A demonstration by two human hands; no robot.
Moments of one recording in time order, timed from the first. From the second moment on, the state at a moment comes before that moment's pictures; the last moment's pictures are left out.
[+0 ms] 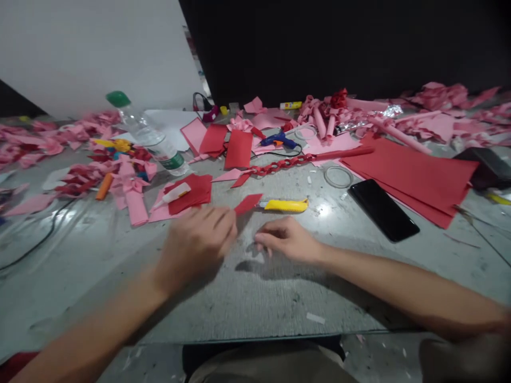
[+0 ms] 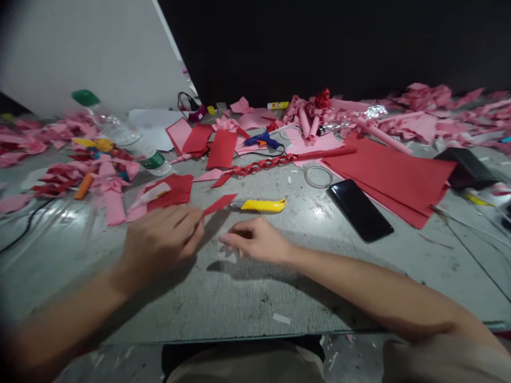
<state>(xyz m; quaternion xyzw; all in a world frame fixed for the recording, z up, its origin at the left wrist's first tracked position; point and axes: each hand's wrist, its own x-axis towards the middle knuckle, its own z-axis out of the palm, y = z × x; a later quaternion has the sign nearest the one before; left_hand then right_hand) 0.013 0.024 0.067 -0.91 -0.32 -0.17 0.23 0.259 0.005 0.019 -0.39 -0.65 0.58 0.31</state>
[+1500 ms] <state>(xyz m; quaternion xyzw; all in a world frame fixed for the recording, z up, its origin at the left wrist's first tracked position) 0.033 0.015 0.011 -0.76 -0.35 -0.43 -0.34 0.265 0.009 0.013 -0.50 -0.53 0.55 0.41</state>
